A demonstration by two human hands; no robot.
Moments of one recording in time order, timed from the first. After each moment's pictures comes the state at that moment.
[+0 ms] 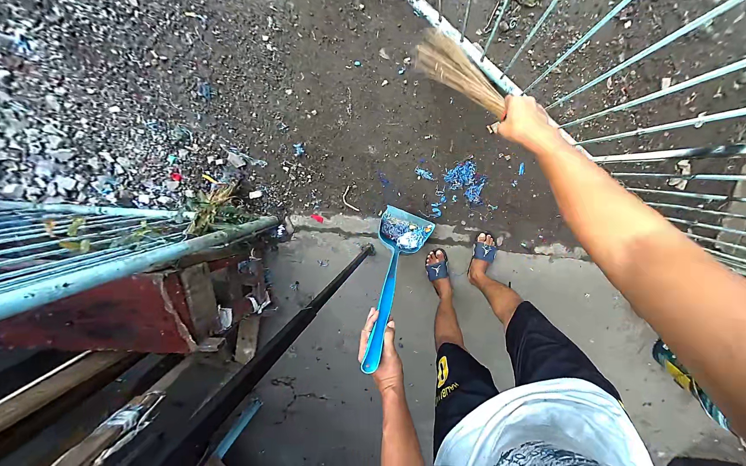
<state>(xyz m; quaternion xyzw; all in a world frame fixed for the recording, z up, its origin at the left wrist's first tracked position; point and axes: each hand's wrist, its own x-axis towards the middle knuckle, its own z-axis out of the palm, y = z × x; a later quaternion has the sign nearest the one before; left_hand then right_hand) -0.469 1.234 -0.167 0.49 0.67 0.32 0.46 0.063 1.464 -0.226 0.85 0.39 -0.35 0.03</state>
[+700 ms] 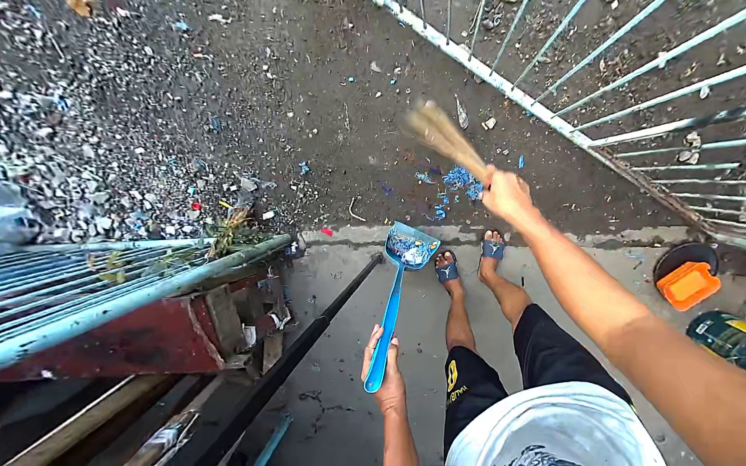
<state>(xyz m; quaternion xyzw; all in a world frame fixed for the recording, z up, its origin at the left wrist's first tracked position) -0.505 1.227 -0.149 0.52 0.66 0.28 0.47 -0.050 1.346 -0.200 0.85 0.32 -0.41 -0.02</state>
